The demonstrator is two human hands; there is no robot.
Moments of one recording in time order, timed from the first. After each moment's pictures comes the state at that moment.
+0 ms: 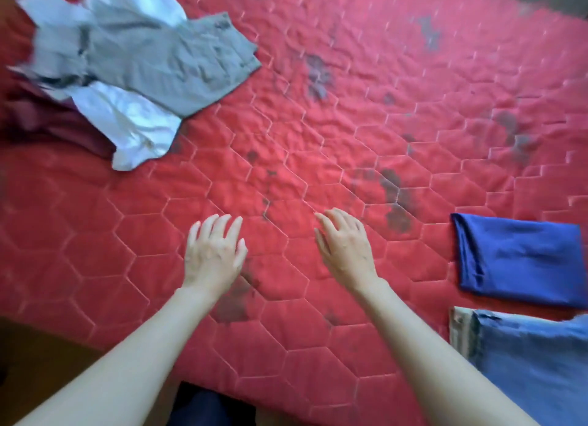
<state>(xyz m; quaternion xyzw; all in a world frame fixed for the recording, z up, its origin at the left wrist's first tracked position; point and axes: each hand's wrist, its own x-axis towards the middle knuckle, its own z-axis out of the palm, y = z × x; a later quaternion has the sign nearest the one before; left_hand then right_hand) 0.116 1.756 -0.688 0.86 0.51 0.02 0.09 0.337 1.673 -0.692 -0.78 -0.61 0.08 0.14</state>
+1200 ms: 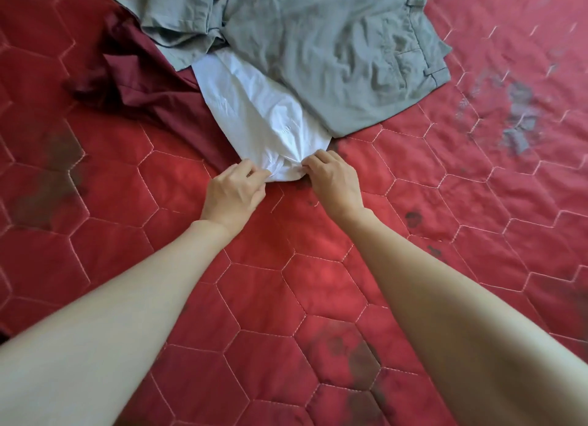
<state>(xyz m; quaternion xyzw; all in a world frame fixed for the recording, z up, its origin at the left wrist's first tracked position) -0.049 2.057 -0.805 0.82 0.53 0.19 0.11 0.143 2.060 -0.819 -0.65 -0.74 0.10 0.13</state>
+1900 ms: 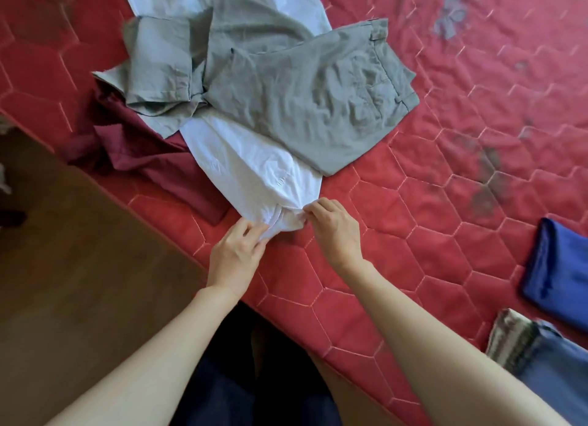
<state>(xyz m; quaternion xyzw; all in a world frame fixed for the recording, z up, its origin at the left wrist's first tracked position) 0.018 1.630 -0.778 0.73 0.61 0.19 0.23 0.207 1.655 -0.787 -0.67 -0.71 0.14 0.17</state>
